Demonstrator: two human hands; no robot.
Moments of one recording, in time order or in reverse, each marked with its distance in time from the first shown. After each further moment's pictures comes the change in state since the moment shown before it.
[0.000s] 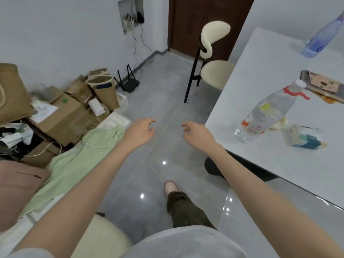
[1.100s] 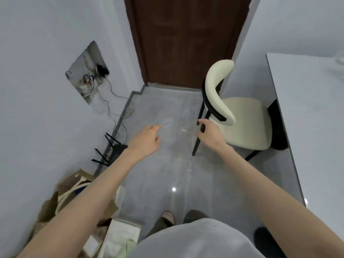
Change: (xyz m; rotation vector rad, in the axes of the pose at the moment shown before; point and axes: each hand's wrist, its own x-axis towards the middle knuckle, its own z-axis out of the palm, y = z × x) left_hand 0.750 -0.041 -0.179 0.226 -0.177 0.294; right_hand 0.711 -0.052 -0.178 0.278 0.247 0.288
